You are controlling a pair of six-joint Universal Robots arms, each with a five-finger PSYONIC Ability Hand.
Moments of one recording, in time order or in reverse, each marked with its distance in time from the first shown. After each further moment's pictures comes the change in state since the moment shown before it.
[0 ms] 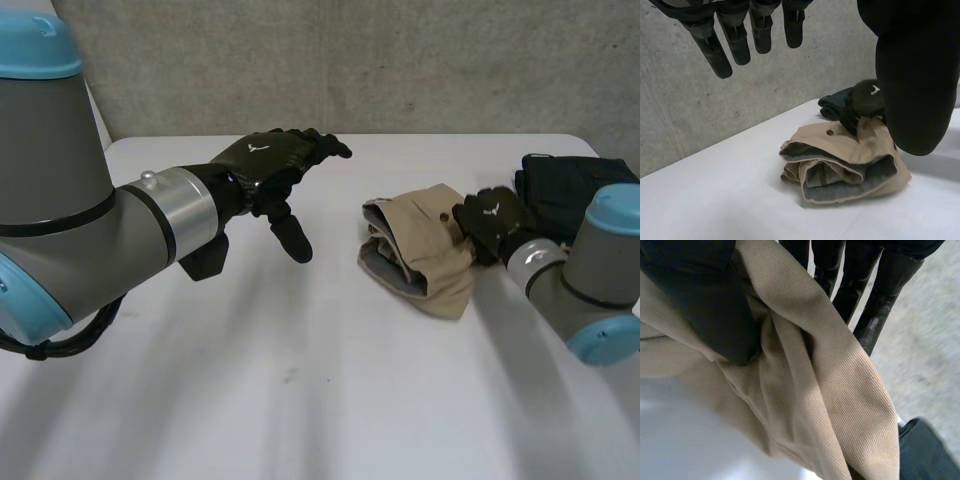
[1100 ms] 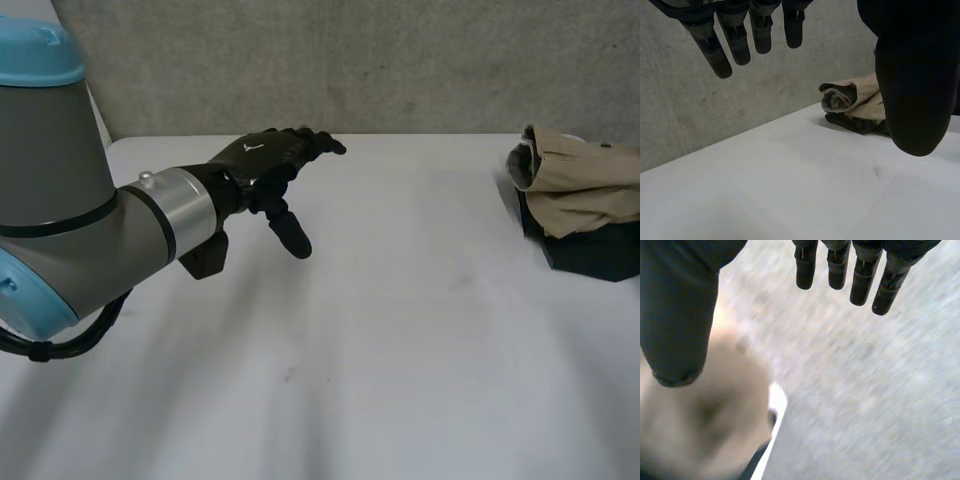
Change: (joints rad) left arm 0.013 -0.010 -0.009 0.030 -0.003 -0.051; right arm -0.510 0.022 -0.393 0.176 -0.178 0.098; left_hand 0.000 0.000 0.000 0.000 0.000; right_hand -0.730 -0.933 -0.918 -0.948 -0.811
